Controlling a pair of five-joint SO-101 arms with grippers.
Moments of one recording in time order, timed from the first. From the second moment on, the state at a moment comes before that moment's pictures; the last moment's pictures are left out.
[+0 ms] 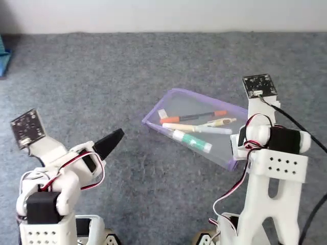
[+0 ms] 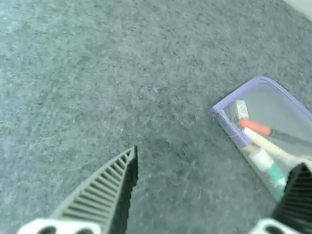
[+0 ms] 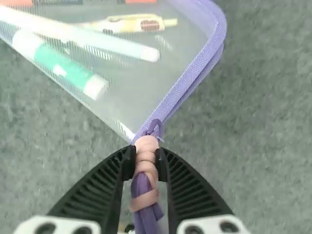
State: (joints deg) left arm -6.7 -70.3 46.8 86.9 33.9; right arm 8.7 -36.0 24.2 91.8 15.7
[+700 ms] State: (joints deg) left arm -7.7 -70.5 54.7 83.7 23.7; right arm 8.4 -53.0 24.2 100.2 6.7
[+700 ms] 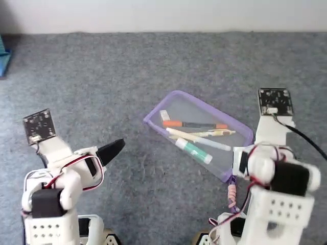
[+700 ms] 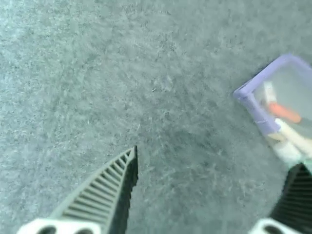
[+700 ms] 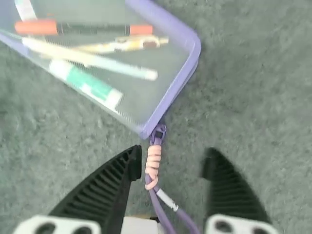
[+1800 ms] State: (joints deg) left arm 0.2 -70.5 79.0 59.6 11.0; right arm 7.2 -88.2 85.7 64.7 -6.4
